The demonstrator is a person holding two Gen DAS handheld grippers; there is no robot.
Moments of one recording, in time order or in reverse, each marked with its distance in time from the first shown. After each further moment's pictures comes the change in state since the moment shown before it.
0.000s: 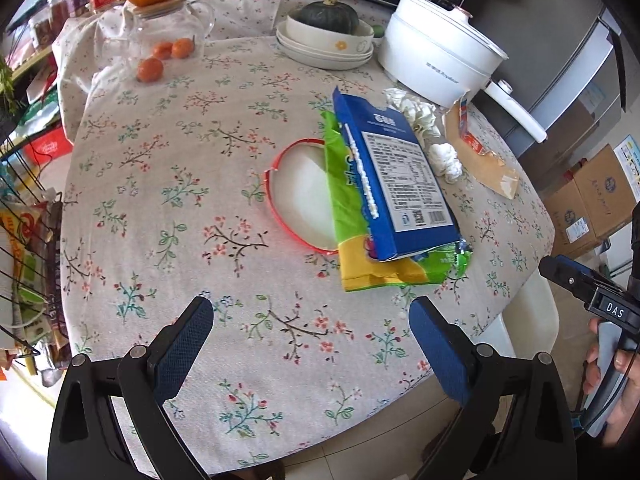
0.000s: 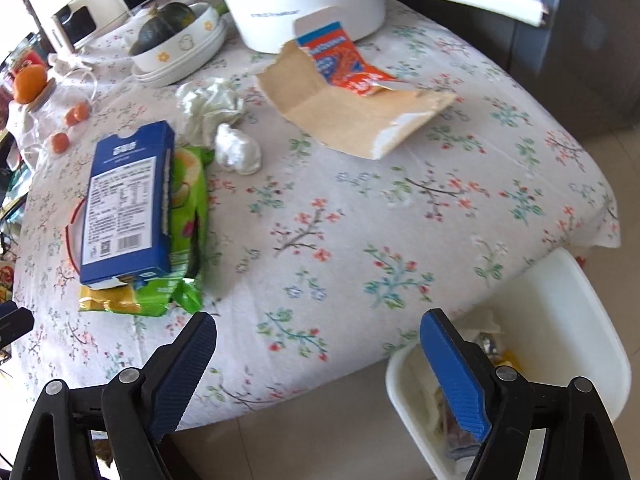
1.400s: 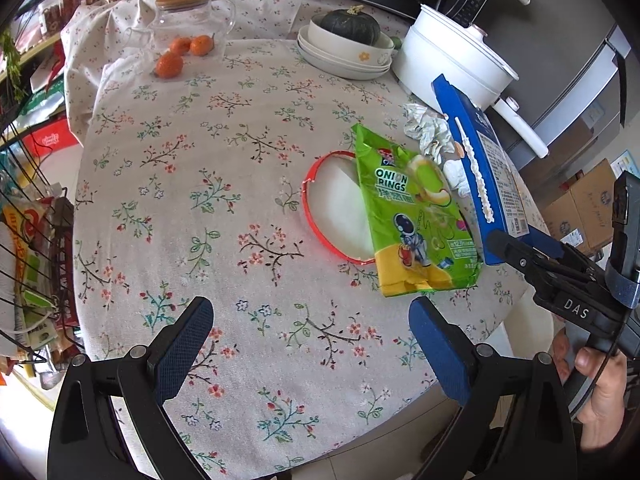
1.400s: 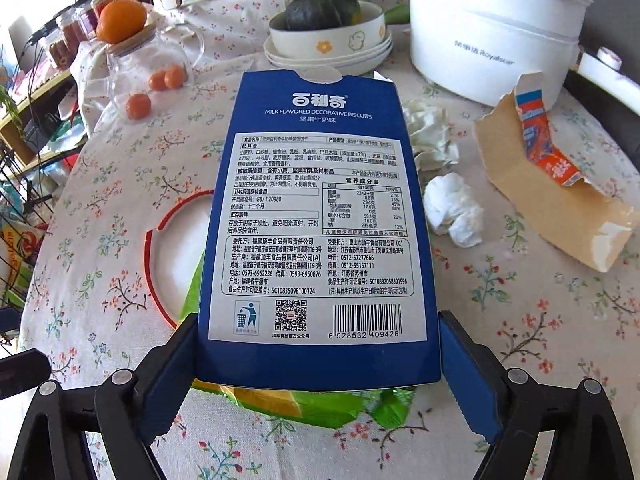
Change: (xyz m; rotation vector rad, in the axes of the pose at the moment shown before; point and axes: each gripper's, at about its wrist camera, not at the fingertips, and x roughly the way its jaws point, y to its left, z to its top) left arm -0.005 0.033 0.010 -0.030 -0.007 -0.065; right arm 0.055 0.130 0.019 -0.221 -0.100 0.065
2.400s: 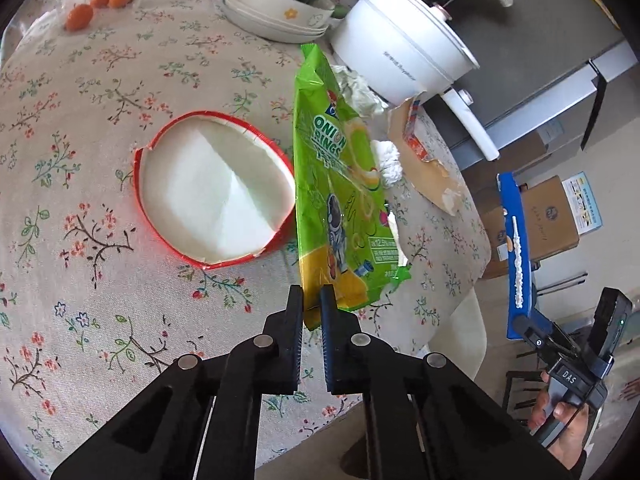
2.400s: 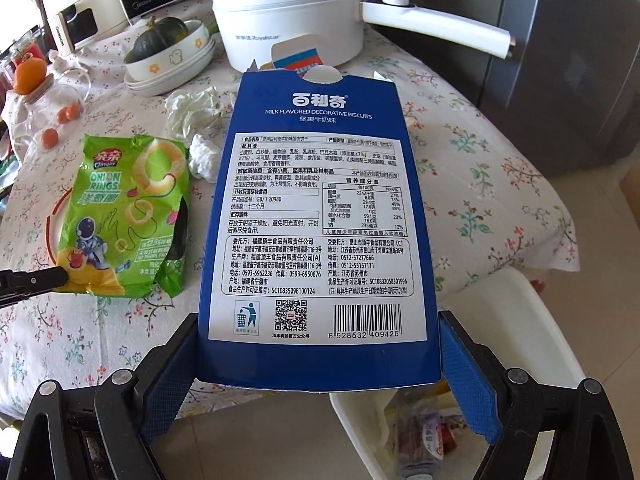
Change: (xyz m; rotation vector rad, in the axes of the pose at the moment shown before) left arm 0.062 -0.067 0.005 -0.056 0.051 -0.266; right arm -0.096 -0.148 -0.071 0.163 0.020 -0.157
